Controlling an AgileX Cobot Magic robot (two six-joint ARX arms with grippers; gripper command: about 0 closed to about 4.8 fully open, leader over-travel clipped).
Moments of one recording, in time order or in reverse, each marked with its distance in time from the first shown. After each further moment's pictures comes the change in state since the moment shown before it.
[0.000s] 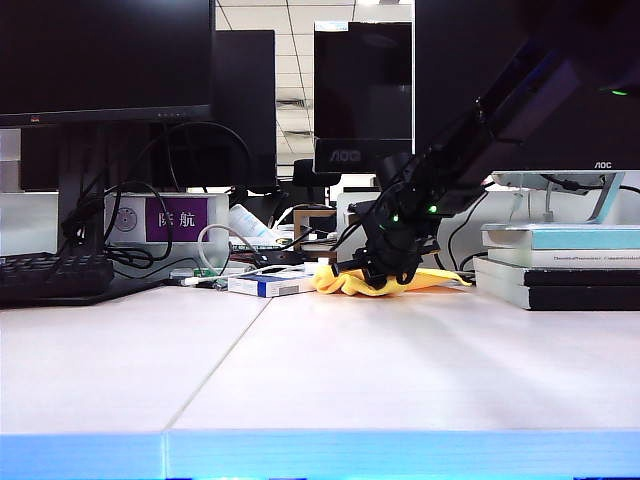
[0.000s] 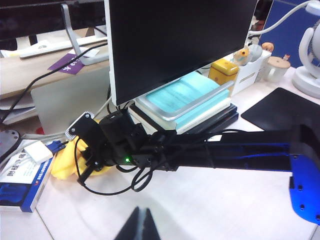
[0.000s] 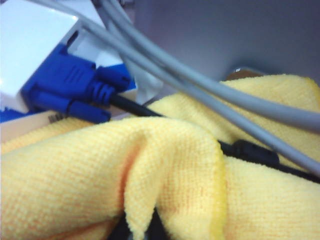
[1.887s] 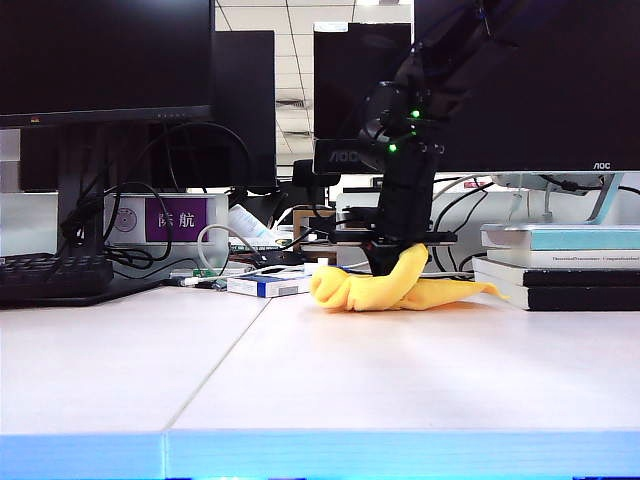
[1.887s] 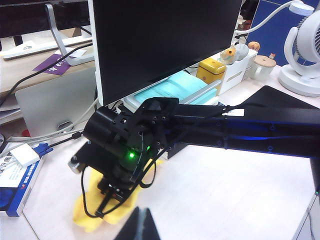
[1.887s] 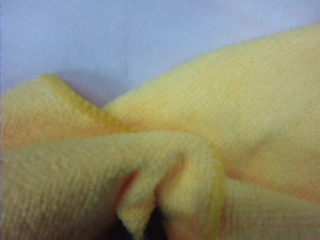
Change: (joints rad) left arm 0.000 0.000 0.000 0.000 0.043 0.000; right arm 0.068 -0.188 0.021 -0.918 -0.074 0.137
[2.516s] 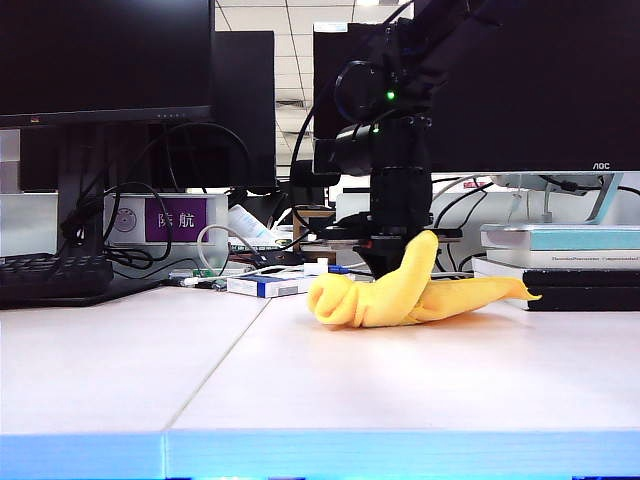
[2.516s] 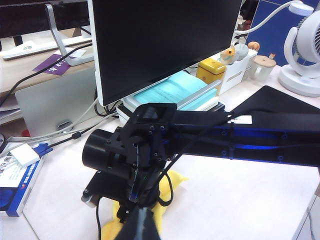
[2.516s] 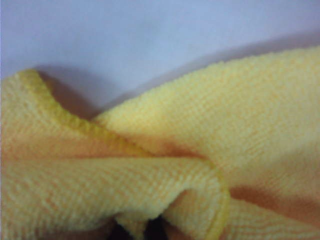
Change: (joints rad) left arm 0.000 0.000 0.000 0.000 0.000 0.000; right arm 0.071 -0.033 -0.008 -0.319 0.017 -0.001
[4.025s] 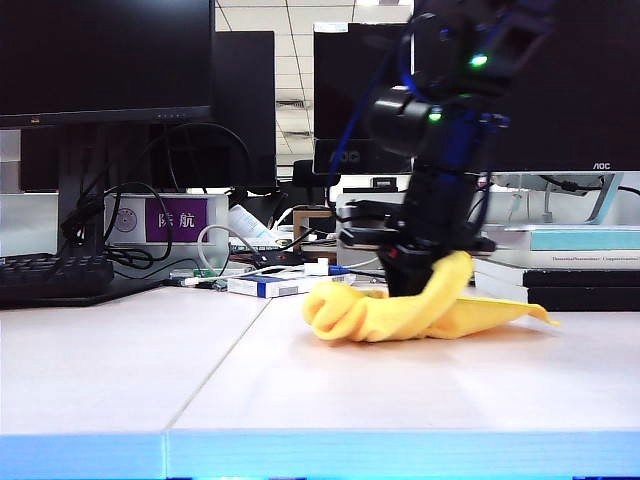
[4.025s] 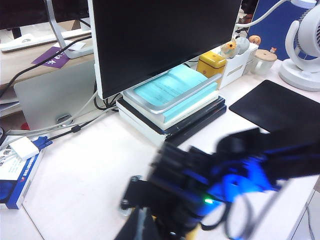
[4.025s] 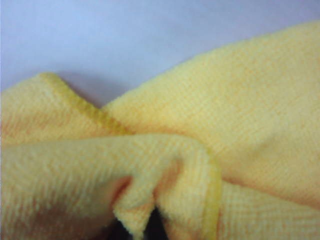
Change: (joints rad) left arm 0.000 0.000 0.000 -0.024 0.000 0.000; right arm 0.032 -0.491 -0.900 0.702 -0.063 0.006
